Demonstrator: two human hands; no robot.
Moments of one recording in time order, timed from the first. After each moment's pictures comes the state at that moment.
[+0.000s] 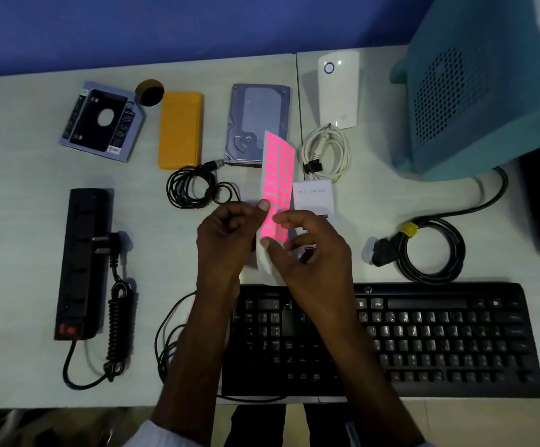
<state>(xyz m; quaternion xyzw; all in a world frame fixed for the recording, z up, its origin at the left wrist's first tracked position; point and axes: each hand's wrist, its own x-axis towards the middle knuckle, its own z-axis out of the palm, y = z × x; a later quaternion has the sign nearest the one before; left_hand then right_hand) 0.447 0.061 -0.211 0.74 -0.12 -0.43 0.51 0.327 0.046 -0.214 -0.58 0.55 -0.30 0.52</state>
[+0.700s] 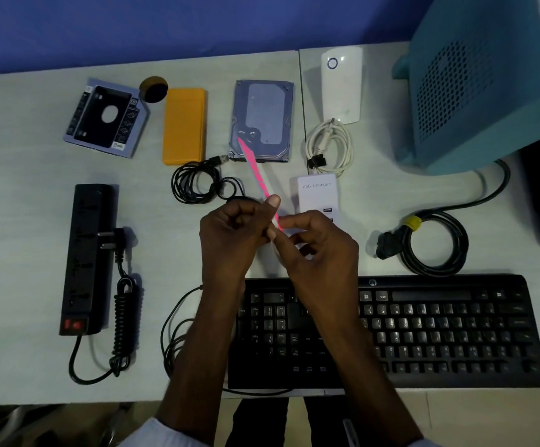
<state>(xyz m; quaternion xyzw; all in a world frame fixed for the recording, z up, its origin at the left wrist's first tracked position) 0.445 0.066 -0.201 0.72 -0.14 -0.42 0.53 0.329 0.055 -0.213 -0.58 0.55 -0.33 0.50</state>
